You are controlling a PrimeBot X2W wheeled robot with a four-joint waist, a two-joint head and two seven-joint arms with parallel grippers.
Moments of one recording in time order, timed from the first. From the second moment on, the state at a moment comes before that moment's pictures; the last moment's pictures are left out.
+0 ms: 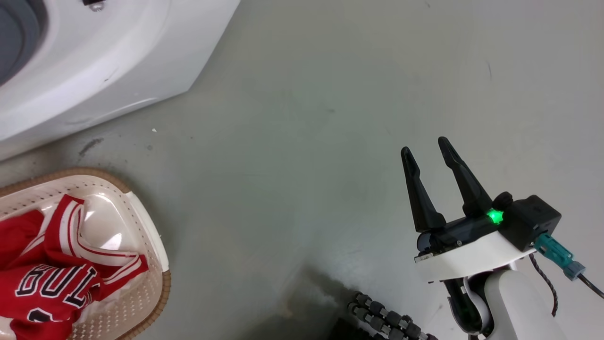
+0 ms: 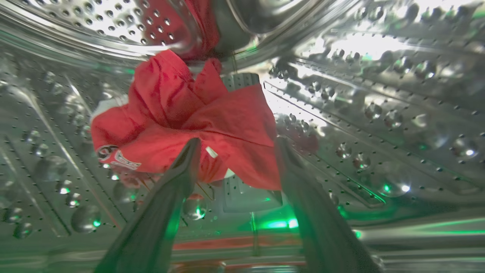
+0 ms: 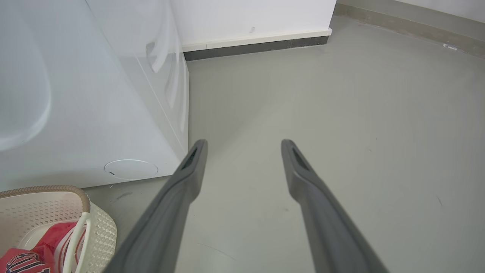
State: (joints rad) left arm -1.24 0.64 -0.13 0.66 -0.18 0.14 0.42; right arm -0.24 -0.05 0.23 0.07 0.28 0.13 -0.26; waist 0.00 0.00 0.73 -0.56
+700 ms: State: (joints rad) left arm -1.35 0.65 -0.21 0.64 -0.10 0.22 0.65; right arm -0.18 -0.05 0.23 0.03 0.30 0.13 -0.26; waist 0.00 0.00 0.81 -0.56
